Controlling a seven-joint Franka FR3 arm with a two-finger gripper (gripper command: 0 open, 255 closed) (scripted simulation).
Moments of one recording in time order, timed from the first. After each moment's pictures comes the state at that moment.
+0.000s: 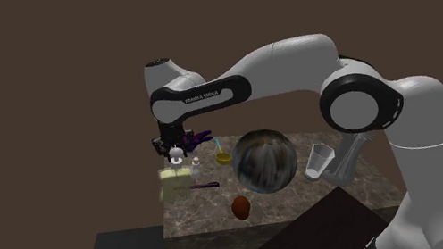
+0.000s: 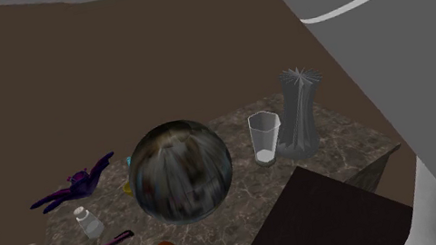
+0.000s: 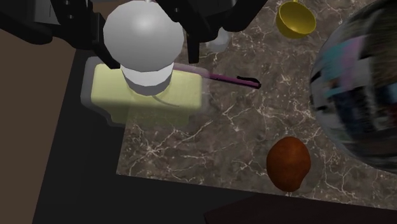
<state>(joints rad) 0.45 0.71 0.06 -1.36 -0.11 1.92 0.74</state>
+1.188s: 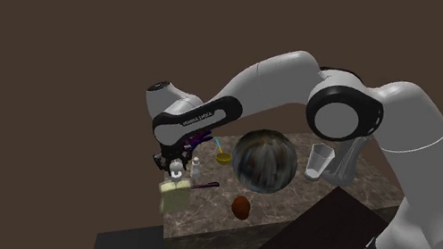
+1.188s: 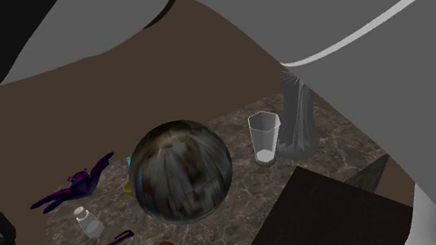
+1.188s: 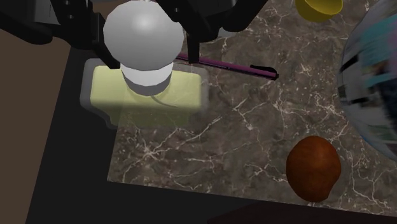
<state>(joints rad) 0.45 0.81 0.06 -1.38 -0.11 2.04 0.75</state>
